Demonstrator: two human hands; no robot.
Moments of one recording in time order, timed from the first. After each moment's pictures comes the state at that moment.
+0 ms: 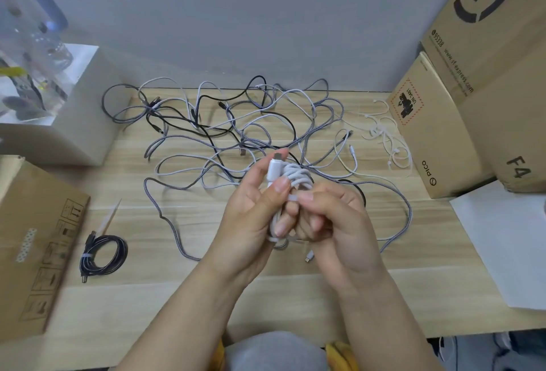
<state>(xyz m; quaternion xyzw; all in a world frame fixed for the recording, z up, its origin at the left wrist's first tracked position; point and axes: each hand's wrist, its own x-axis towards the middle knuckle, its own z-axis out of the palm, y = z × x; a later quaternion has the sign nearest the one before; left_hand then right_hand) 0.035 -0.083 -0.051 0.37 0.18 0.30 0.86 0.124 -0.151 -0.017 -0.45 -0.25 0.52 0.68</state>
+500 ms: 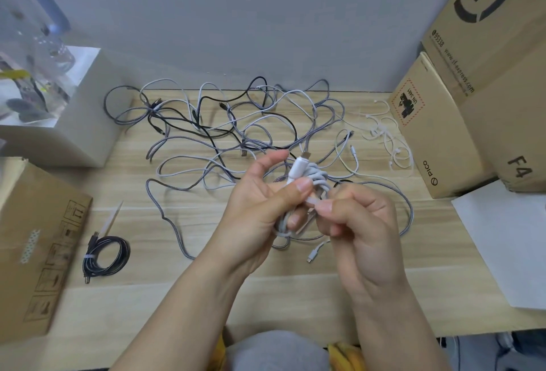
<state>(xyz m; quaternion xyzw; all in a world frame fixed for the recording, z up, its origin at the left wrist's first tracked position) 0.042 -0.082 -0.039 0.37 0.23 0.28 0.85 0.127 -0.161 -0.012 -0.47 -0.27 0.42 0.73</state>
